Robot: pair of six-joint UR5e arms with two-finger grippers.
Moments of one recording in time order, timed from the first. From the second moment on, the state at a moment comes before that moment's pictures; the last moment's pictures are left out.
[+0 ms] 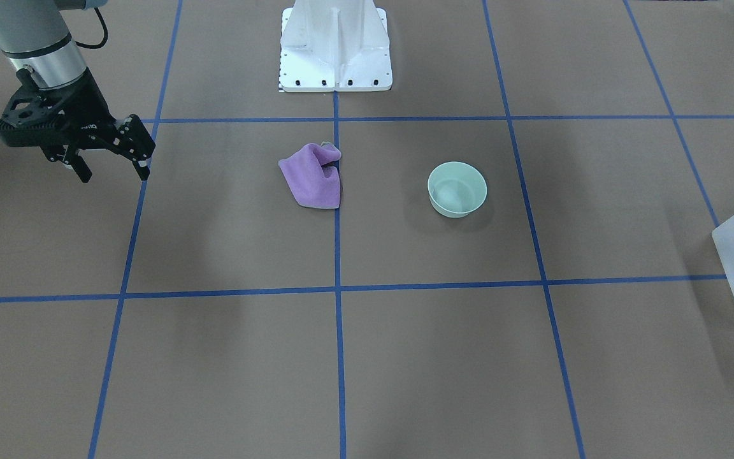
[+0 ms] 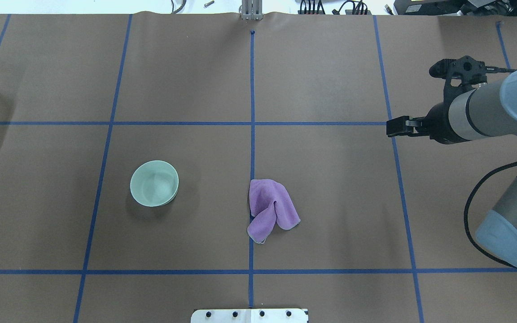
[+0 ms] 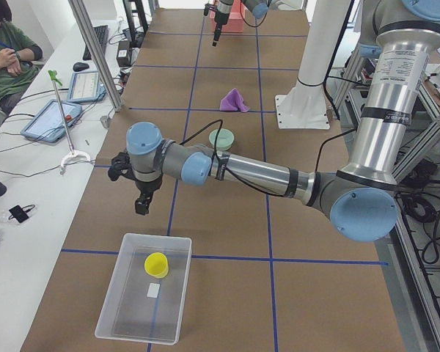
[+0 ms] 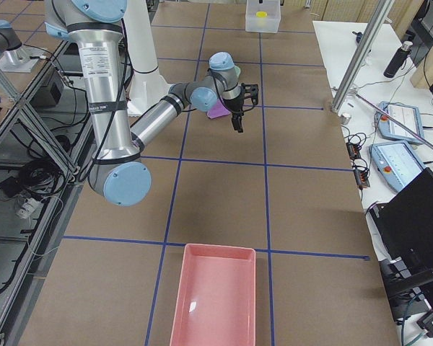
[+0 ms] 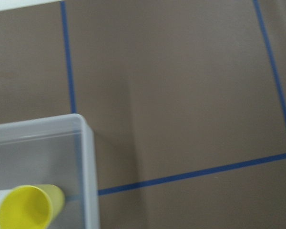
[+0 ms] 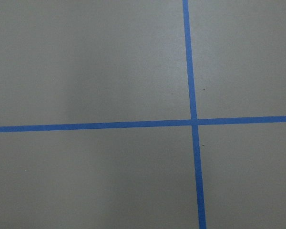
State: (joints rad) left arm -1.36 -1.70 -1.81 -1.70 -2.39 -0.36; right arm 0.78 -1.43 2.13 -1.44 1.86 1.08
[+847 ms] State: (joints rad) left arm -0.70 -1.74 -1.92 -1.93 -2.03 -1.10; right arm 0.77 -1.41 2.12 -1.44 1.86 1.08
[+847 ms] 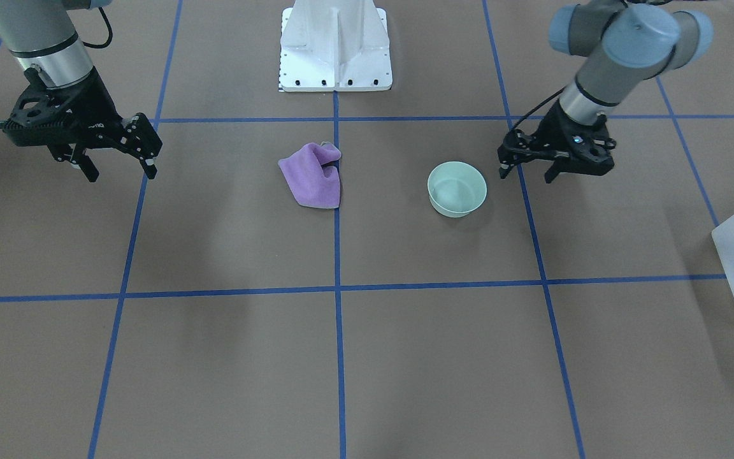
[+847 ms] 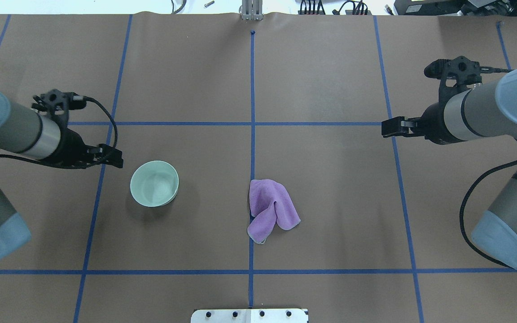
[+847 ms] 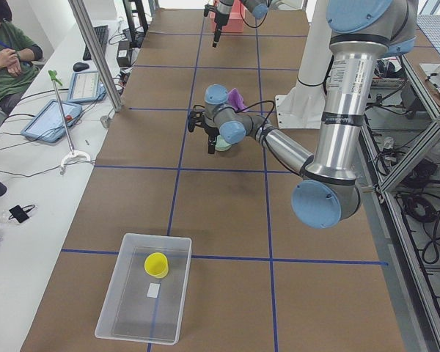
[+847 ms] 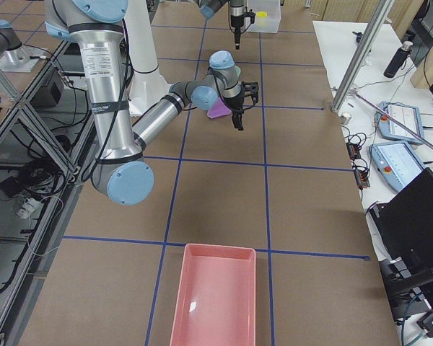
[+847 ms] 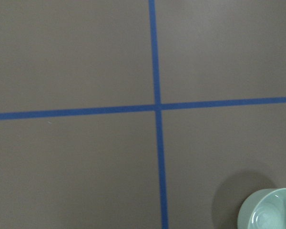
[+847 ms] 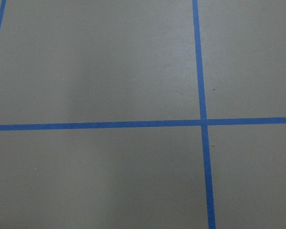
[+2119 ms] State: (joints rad) left arm -0.61 -1.81 -1.83 -2.03 -1.94 -1.16; right arm 0.77 -1.41 2.12 -1.44 1.86 1.08
